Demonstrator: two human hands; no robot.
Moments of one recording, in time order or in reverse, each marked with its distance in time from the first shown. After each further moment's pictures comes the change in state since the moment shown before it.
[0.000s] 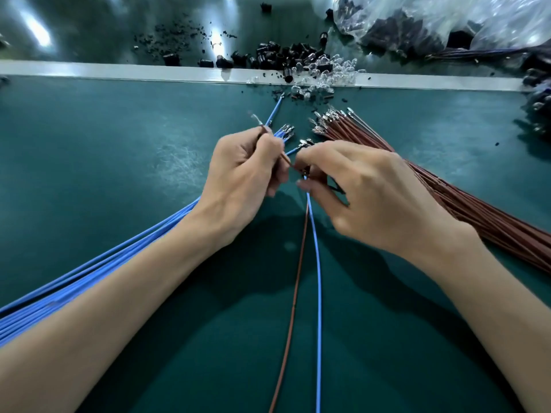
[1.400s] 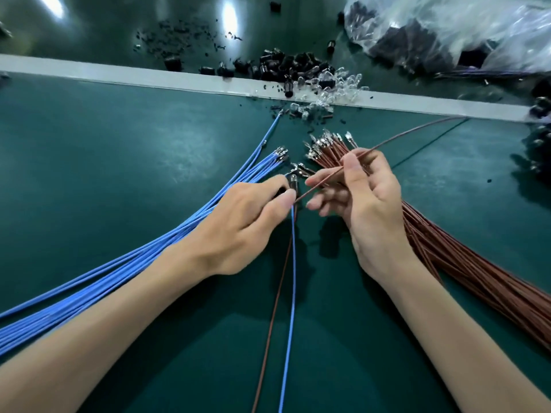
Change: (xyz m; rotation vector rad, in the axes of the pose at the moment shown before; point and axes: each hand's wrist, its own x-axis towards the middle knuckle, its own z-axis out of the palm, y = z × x) left_hand 0.001 -0.003 -0.007 0.475 -0.372 0.230; right_hand 0.012 0.018 0.013 1.366 0.312 0.792
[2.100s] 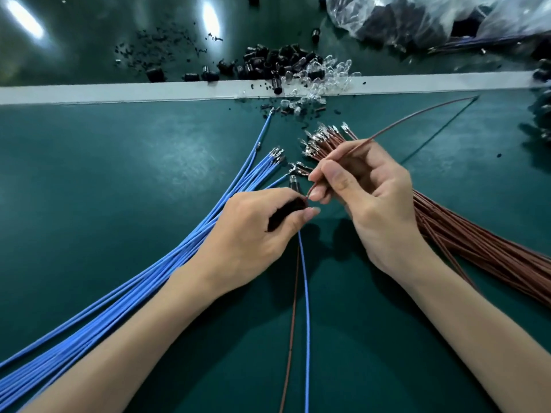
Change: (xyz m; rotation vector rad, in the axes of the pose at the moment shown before) left_hand 0.005 -0.001 0.008 0.107 0.050 0.011; right_hand -0.001 0.005 -0.002 -0.068 -0.048 -0.207
